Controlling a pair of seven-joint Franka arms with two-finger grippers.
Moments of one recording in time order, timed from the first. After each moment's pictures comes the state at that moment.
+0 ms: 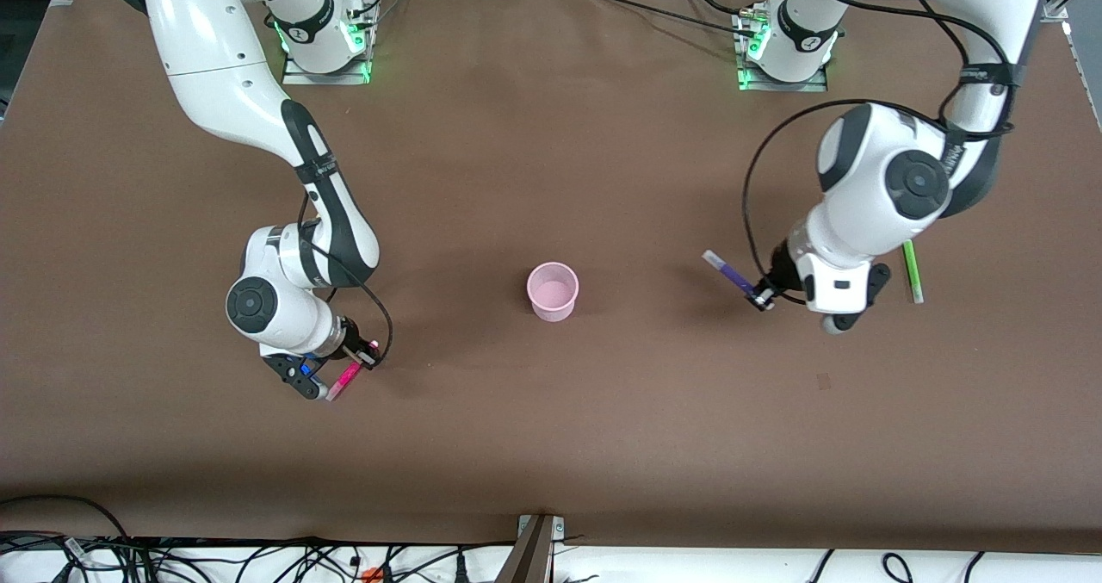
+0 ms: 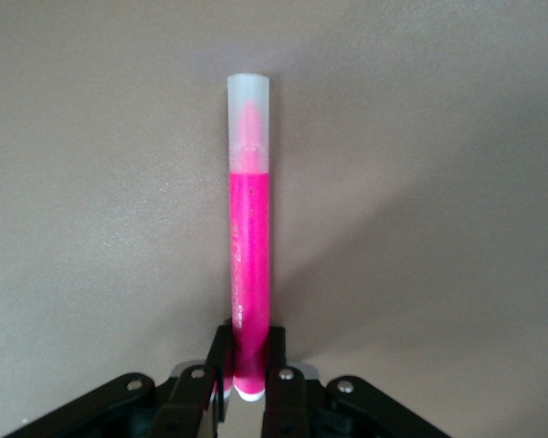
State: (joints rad) left arm -0.03 0.34 -0.30 -1.78 -0.04 2.20 -1.12; right arm 0.32 0.82 -0.11 -1.50 0.22 2.32 0.73
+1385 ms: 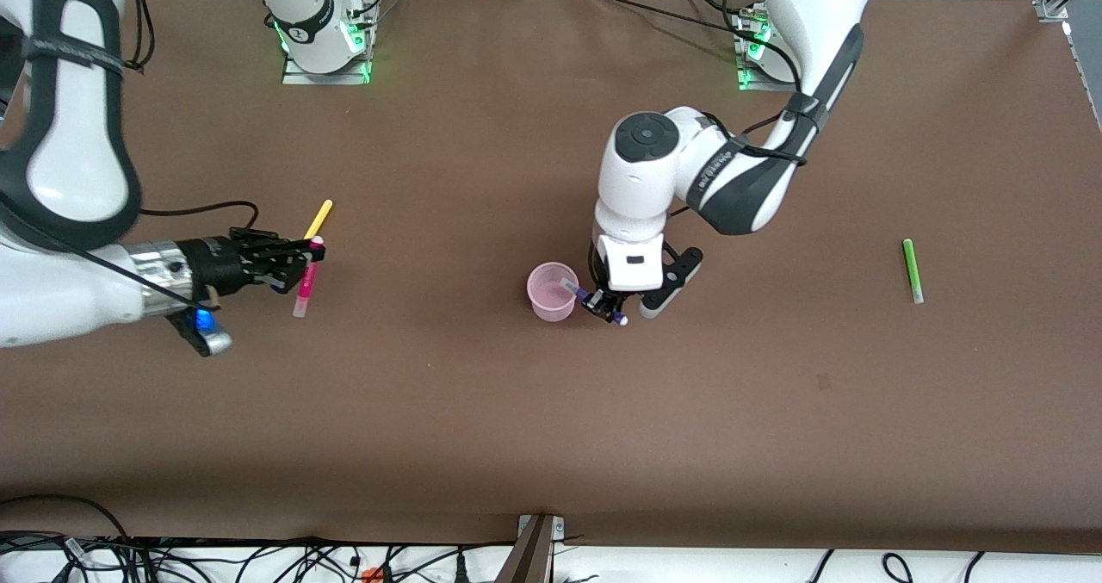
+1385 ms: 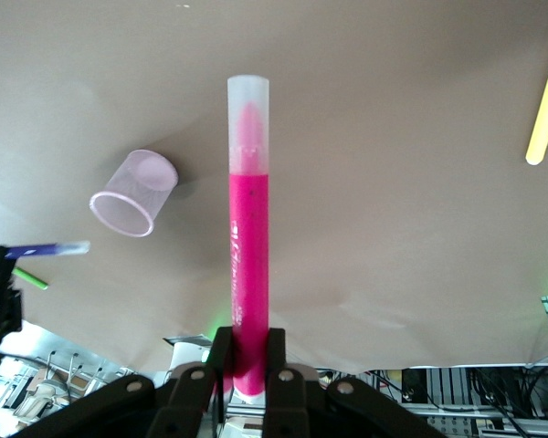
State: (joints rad) left arm -0.39 0.62 -0.30 -1.48 0.48 2.32 -1.78; right arm 0.11 0.60 -0.11 -1.15 0.66 1.29 0.61
